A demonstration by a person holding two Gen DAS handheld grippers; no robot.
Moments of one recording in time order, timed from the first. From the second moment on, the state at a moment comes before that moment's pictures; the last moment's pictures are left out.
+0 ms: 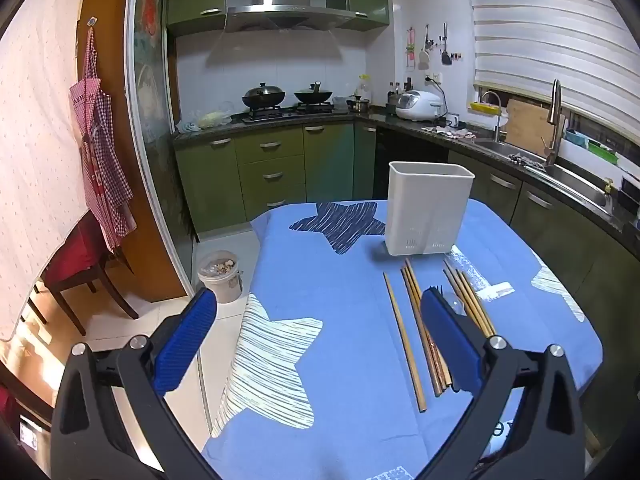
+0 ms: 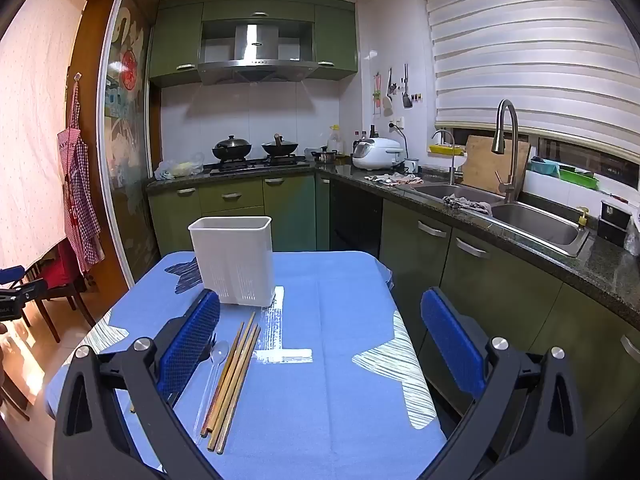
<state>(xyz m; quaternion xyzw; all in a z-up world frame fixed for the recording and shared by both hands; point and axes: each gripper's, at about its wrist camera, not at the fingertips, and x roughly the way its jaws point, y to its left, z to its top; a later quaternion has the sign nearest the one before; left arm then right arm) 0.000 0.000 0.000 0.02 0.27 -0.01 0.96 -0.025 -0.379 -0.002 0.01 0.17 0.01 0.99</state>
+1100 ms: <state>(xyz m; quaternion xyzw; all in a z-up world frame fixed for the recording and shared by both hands) 0.002 -0.010 -0.005 0.03 0.28 -0.01 0.96 -0.024 -0.382 -0.004 0.01 0.17 0.00 0.99</state>
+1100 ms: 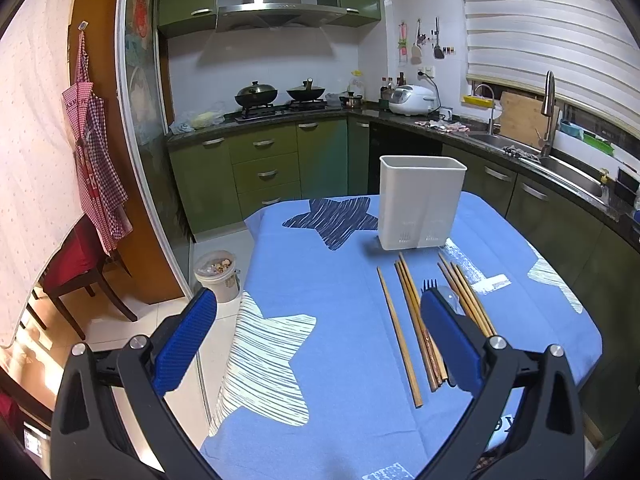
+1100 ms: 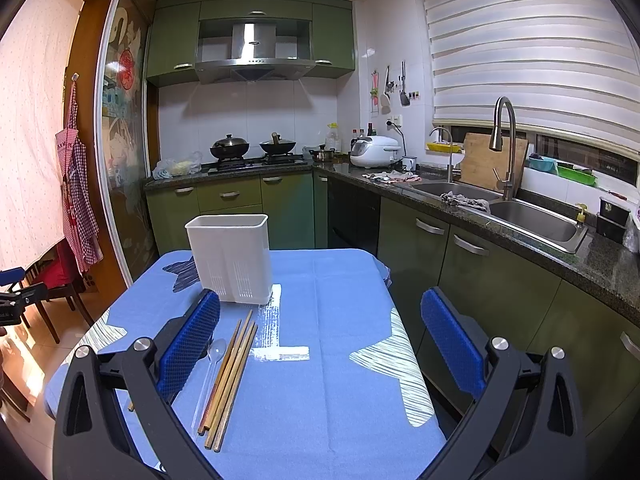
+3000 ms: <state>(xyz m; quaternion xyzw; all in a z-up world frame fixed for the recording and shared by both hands) 0.007 -0.014 -0.006 0.03 0.28 -0.02 0.96 -0.013 -0.377 -0.014 0.01 0.19 0.00 0.98</state>
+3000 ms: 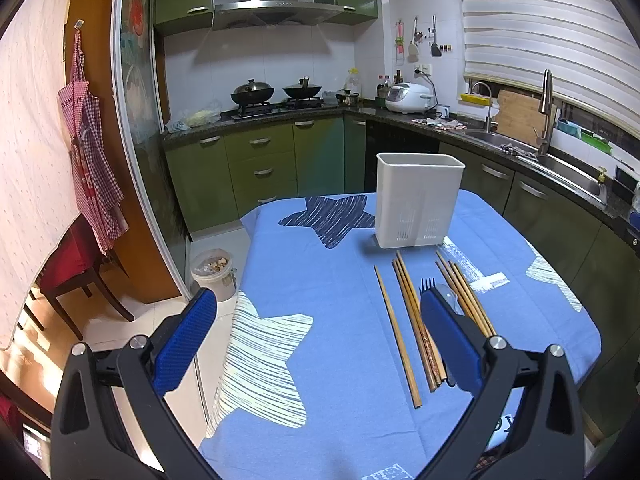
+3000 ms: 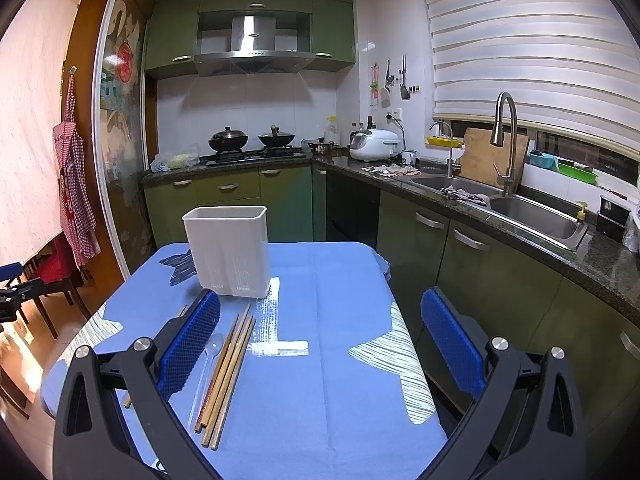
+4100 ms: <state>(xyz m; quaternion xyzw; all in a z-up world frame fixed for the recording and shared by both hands) 0.090 -0.056 -0.044 0.06 0.39 -0.06 0.92 0.095 -0.370 -0.054 0.01 0.34 0.08 0.94</state>
